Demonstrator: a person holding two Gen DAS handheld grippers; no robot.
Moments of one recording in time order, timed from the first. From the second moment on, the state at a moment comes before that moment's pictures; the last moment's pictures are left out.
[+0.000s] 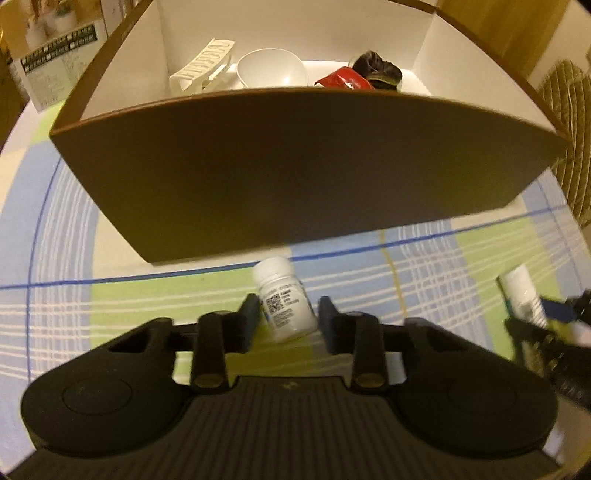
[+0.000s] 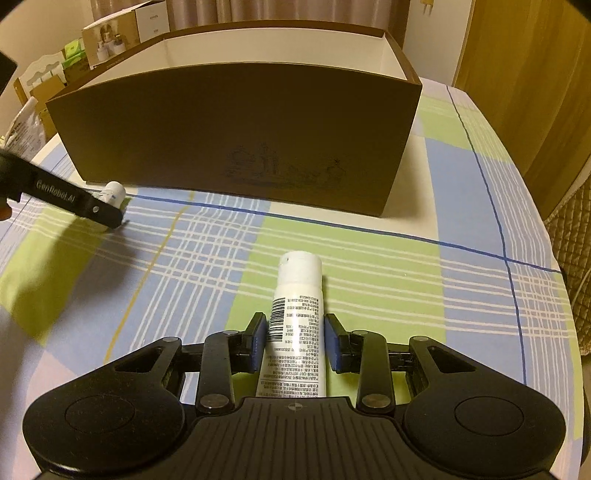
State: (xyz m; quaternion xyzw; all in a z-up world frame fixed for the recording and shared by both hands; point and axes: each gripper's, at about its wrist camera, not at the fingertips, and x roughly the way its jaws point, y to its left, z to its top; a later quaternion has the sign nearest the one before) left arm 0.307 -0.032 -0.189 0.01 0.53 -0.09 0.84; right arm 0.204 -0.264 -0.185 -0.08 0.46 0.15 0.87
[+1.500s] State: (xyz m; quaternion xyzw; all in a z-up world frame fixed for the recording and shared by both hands) left arm 0.259 -0.024 -0.077 0.01 0.45 -0.16 0.88; right arm 0.232 -0.276 -0.104 0.08 0.45 0.22 0.86
